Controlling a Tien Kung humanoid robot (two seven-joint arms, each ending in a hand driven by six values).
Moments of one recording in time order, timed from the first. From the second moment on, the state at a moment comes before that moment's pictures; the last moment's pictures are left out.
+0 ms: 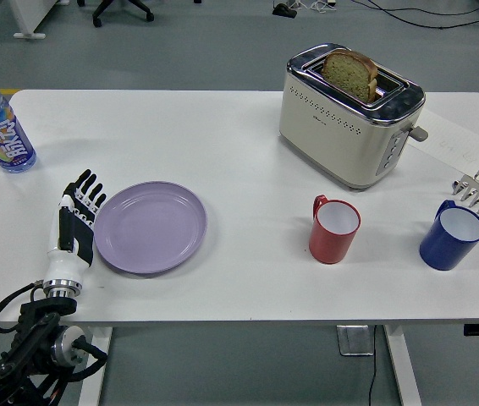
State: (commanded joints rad) left arm -0.21 0.00 -1.31 -0.94 0.84 0.06 -0.54; right arm 0.06 -0.09 1.12 0.18 -1.13 -0.08 -0.08
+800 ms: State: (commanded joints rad) left arm -0.27 0.00 -1.22 -0.88 0.80 0.08 -0.57; right arm 0.07 -0.08 1.12 0.18 -1.13 -0.08 -0.08
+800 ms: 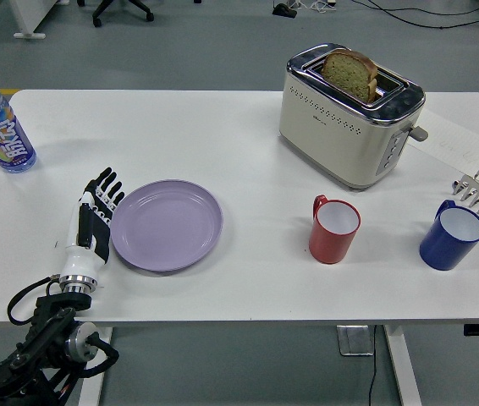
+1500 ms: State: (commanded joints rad) left arm -0.32 0.00 -1.19 -0.84 0.79 0.09 -0.58; right arm 0.07 -0.08 1.11 0.18 -1.13 -0.08 -0.08
